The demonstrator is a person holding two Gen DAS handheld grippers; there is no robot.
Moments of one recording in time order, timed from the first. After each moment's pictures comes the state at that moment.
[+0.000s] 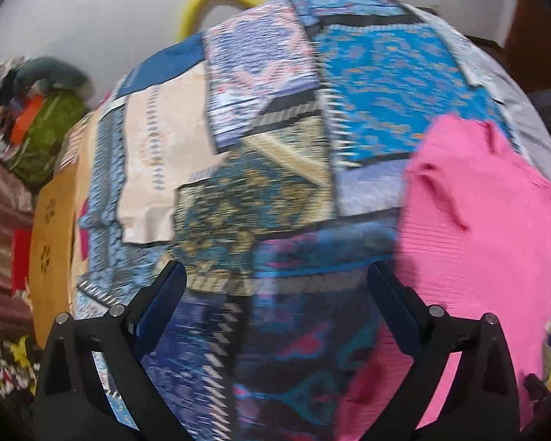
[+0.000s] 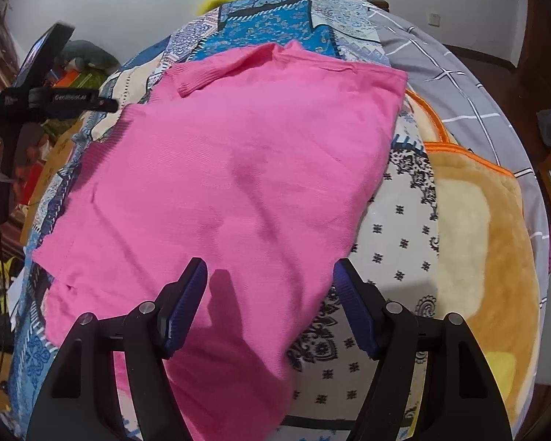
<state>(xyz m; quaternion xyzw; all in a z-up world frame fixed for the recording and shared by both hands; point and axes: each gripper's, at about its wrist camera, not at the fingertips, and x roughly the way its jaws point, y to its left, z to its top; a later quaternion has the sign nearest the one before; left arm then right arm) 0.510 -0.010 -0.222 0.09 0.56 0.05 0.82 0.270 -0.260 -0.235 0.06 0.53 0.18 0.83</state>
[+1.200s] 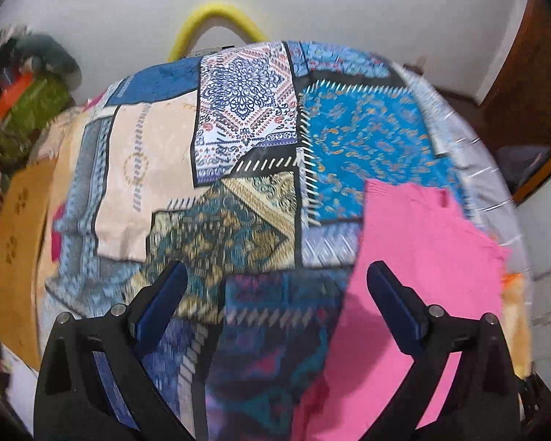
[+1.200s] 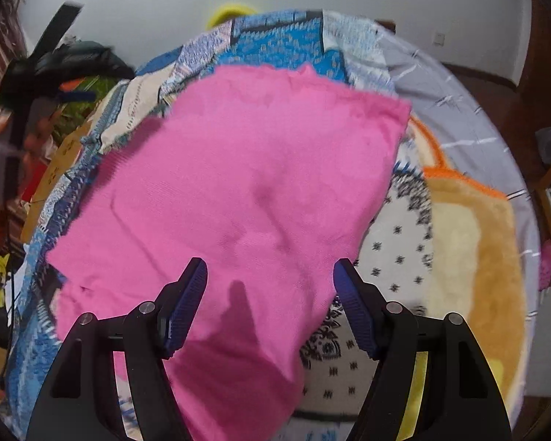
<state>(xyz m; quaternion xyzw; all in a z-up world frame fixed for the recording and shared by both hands) 0.503 0.013 -0.179 -0.04 0.50 0.01 0.86 0.257 -0.254 -0.201 0.04 0.49 0.17 0.85</state>
